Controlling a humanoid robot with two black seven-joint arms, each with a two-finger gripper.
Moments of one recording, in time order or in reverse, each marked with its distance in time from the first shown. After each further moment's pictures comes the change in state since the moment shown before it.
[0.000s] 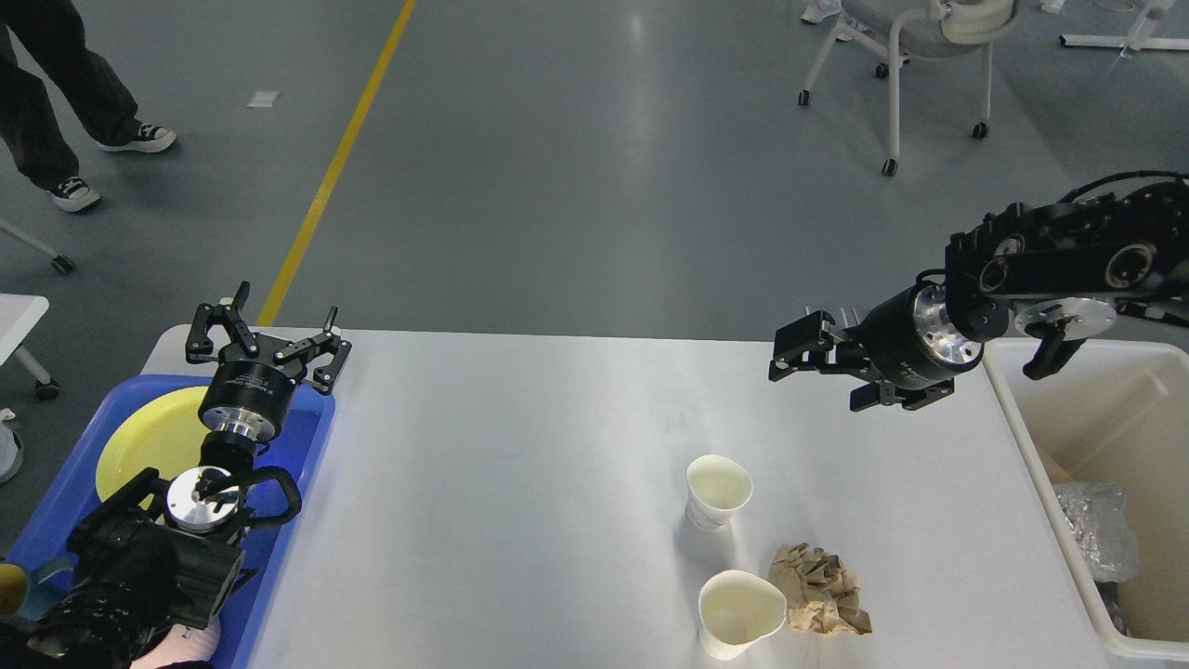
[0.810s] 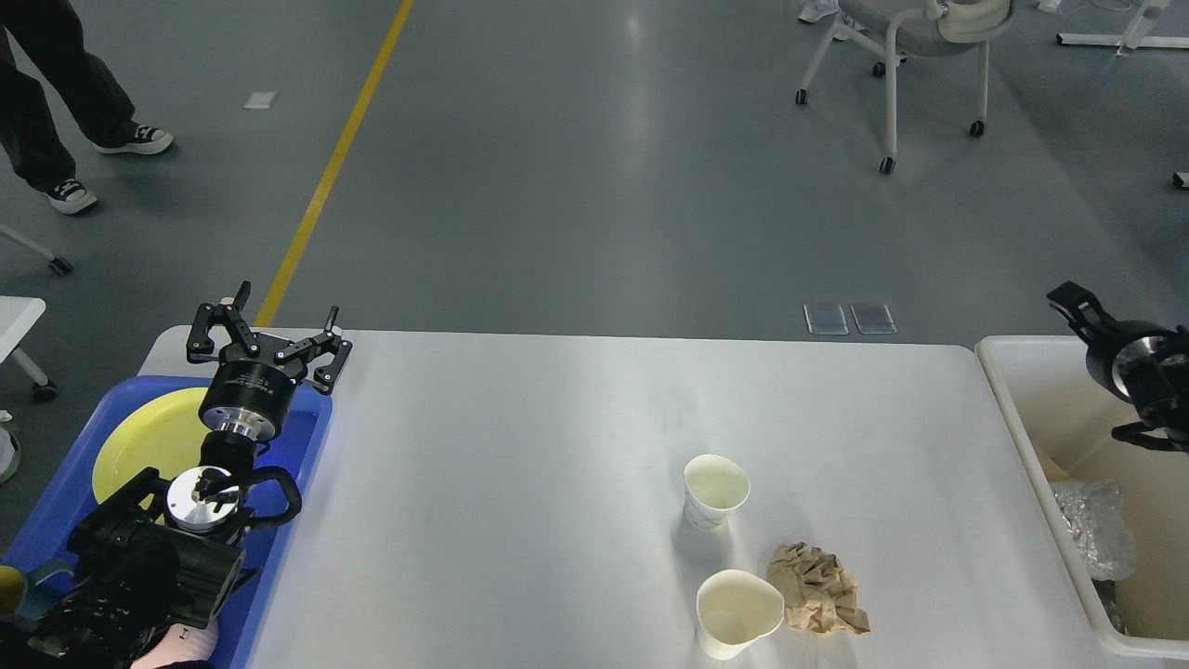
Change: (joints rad) left arm 0.000 -0.001 0.000 0.000 0.000 0.000 0.000; right arm -0.874 0.058 0.329 -1.349 0.146 -0.163 0.006
